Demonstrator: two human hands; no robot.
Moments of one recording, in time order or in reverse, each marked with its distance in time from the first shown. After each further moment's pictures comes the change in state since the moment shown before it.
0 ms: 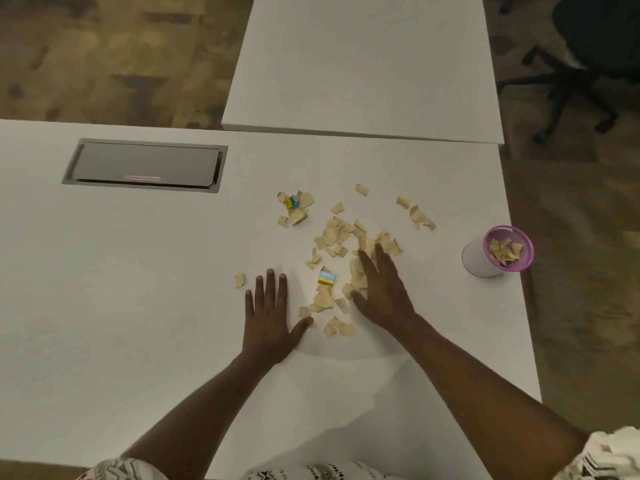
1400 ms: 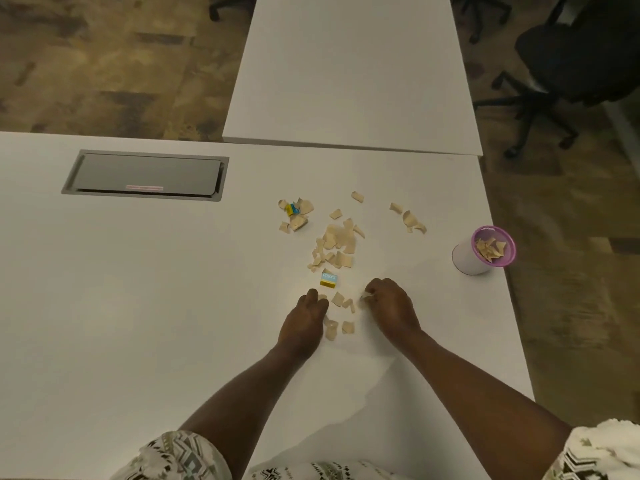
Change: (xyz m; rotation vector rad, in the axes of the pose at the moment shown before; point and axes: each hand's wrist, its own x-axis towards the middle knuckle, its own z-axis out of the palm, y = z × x) left_hand 0.002 0.056 -0.024 -0.059 -0.120 0.247; right_hand -0.033 -0.006 0.007 0.167 0.117 0.185
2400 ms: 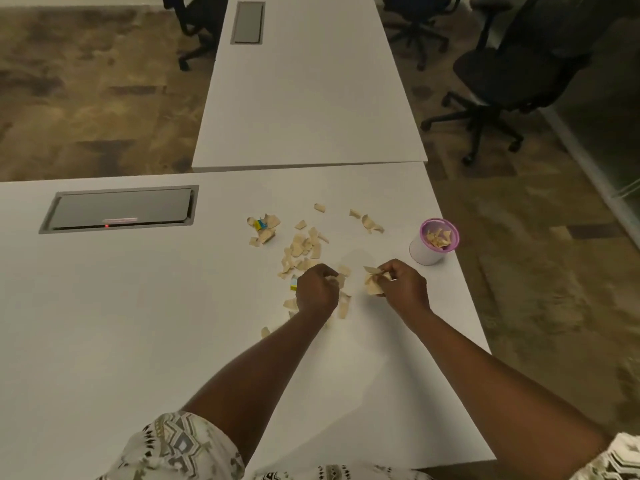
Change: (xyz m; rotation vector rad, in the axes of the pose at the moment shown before) left_hand 0.038 0.114 -0.049 -0.645 0.243 -0.365; right_hand -0.024 0.036 -0.084 0.541 0.247 0.216
